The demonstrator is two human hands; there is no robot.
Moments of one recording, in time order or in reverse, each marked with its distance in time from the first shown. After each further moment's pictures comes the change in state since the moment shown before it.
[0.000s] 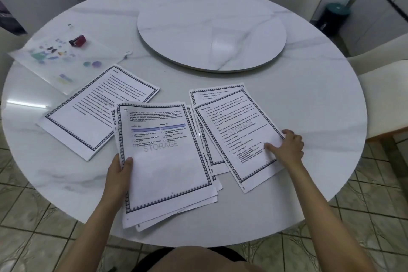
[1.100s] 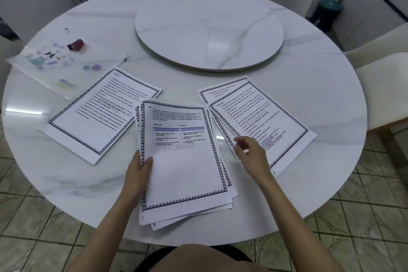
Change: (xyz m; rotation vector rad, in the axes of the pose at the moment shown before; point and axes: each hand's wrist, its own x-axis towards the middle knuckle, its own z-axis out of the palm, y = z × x) left_hand 0.001 0.011 0.013 0.082 -0.169 0.019; right_hand -0.082 -0.057 0.045 0.430 -0.149 -0.296
